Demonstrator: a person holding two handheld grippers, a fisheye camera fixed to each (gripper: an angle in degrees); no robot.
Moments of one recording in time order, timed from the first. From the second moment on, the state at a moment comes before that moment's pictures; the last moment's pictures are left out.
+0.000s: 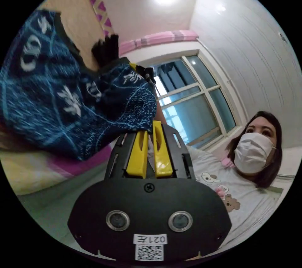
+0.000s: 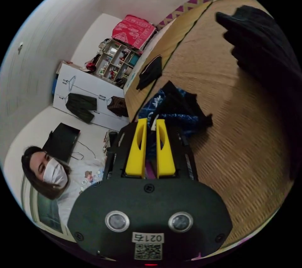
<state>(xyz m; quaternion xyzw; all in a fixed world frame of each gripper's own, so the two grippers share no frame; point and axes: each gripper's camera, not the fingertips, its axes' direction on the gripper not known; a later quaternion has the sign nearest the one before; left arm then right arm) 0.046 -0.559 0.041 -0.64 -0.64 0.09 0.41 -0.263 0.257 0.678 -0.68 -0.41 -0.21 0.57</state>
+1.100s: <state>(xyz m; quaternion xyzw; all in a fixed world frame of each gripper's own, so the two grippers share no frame) 0.065 -0.634 0.121 -0.47 -0.75 0.42 0.21 -0.279 0.386 0.672 -0.59 -0.30 -0.32 0.68</state>
